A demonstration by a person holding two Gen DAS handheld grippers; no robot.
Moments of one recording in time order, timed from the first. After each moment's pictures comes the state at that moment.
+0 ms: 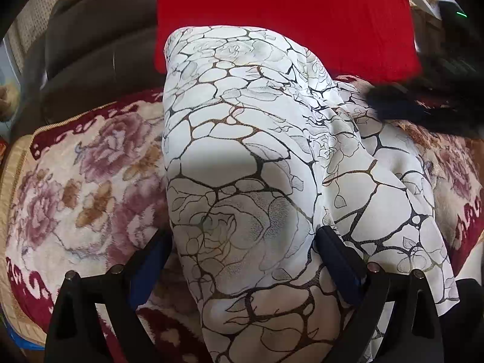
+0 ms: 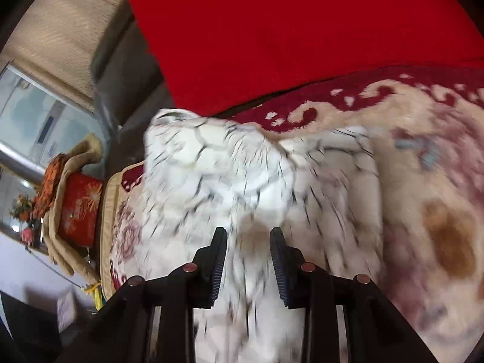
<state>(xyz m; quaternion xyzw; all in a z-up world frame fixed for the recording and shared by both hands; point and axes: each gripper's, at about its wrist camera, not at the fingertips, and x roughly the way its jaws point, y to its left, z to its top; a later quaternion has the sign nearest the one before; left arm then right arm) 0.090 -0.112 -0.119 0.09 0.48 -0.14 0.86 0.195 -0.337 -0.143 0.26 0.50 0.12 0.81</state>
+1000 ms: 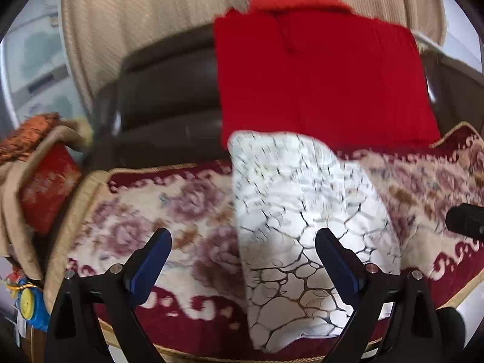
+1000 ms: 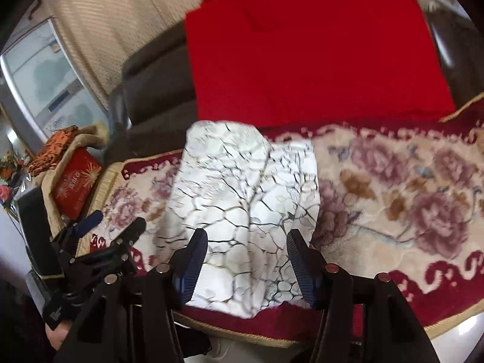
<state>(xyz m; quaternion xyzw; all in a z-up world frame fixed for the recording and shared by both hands) -0.025 -0.100 0.030 0.09 0.34 -0.03 0.94 0.028 -0.316 -0.039 0.15 0.41 0.06 0.90</state>
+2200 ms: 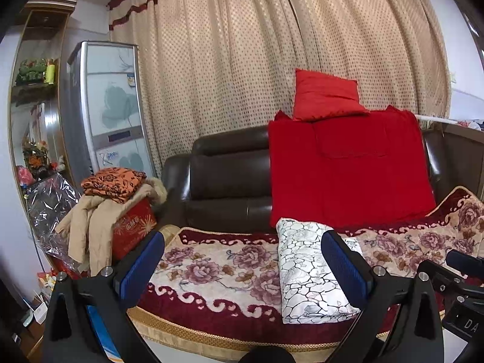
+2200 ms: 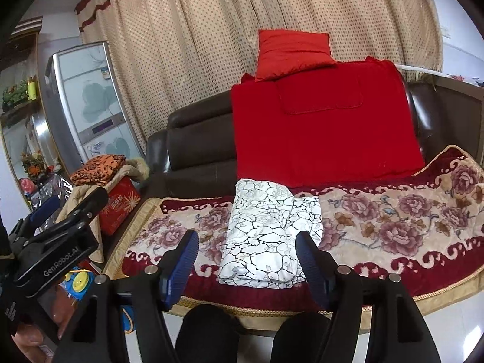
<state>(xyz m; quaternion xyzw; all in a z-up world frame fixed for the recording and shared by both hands) -0.220 -0.059 0.190 0.07 0.16 0.05 0.98 -0.168 -0.264 0.093 0.12 0.26 0.06 0.96</state>
